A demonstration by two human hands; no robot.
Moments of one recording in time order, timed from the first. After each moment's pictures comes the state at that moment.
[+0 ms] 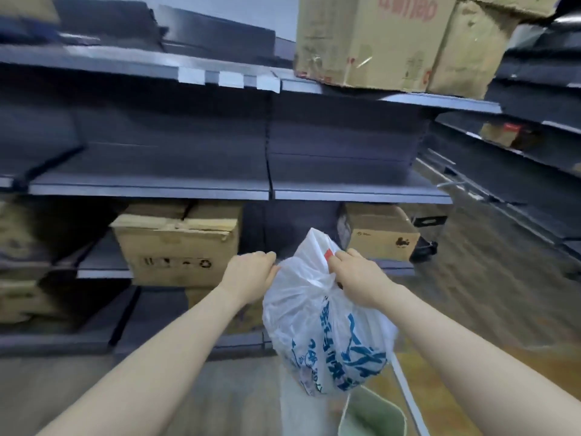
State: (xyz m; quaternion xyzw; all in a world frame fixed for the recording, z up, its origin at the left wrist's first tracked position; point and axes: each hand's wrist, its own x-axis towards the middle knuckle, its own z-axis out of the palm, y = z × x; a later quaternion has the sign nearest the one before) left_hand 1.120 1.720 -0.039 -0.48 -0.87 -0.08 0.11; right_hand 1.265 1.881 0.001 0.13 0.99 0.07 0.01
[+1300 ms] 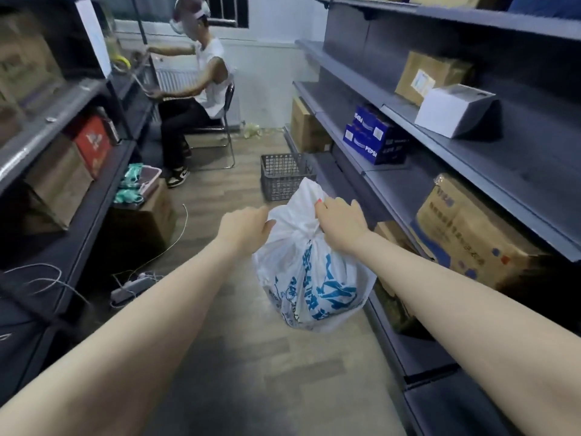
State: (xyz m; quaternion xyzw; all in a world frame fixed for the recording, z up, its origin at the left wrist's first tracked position) left_hand 0.923 0.939 -0.043 0.29 -0.95 -0.02 0.07; right_hand 0.791 1.069 -0.019 -0.51 0.85 0.10 -0.08
